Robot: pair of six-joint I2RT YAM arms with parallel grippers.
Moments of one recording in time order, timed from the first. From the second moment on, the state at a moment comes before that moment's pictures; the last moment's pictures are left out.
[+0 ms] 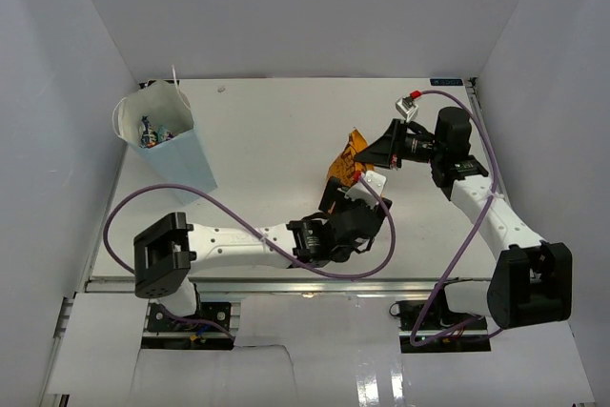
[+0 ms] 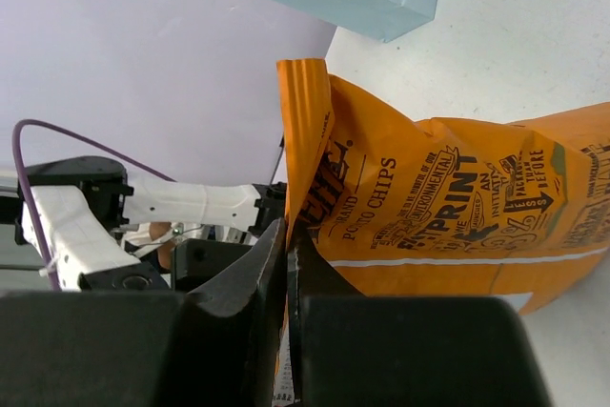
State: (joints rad) left arm -1.35 1.61 1.14 0.03 -0.83 -0.28; right arm 0.18 1.28 0.90 0.13 -1.11 0.89
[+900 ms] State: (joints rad) left arm -1.22 1.22 1.01 -0.06 -0.87 -0.44; right arm 0.12 1.30 1.30 -0.21 -1.20 0.35
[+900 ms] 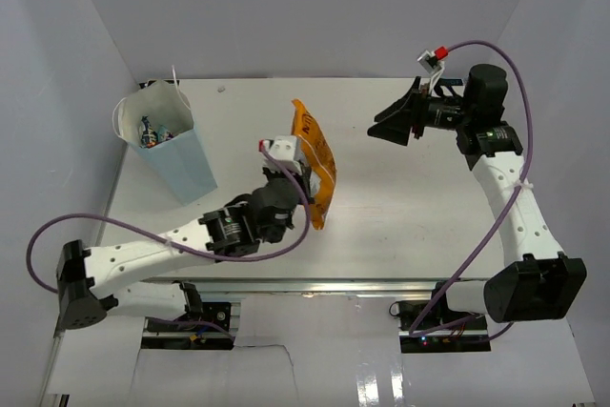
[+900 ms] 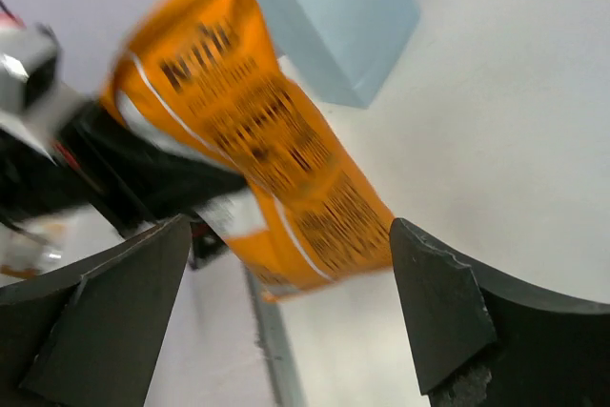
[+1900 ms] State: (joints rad) left arm -0.97 1.21 1.81 0.41 -1.11 0.82; right arm 0.07 1.17 0.89 -0.53 -1.01 -0.45
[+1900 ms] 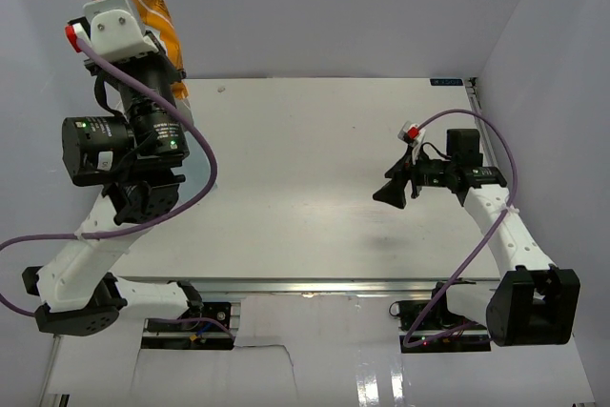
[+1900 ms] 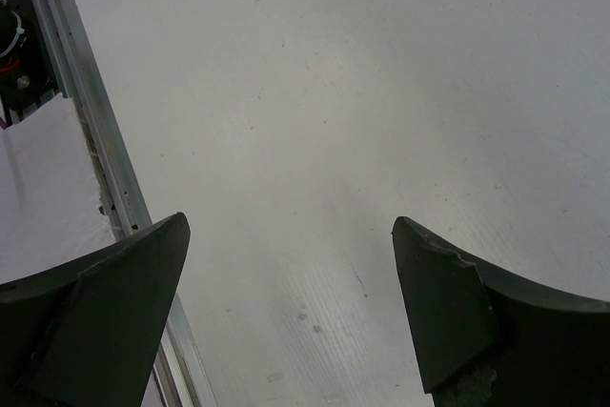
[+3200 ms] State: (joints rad) left arm 0.14 1.44 1.80 -0.57 -0.13 -0.15; right arm 0.04 1.12 0.79 -0.53 -1.00 -0.49
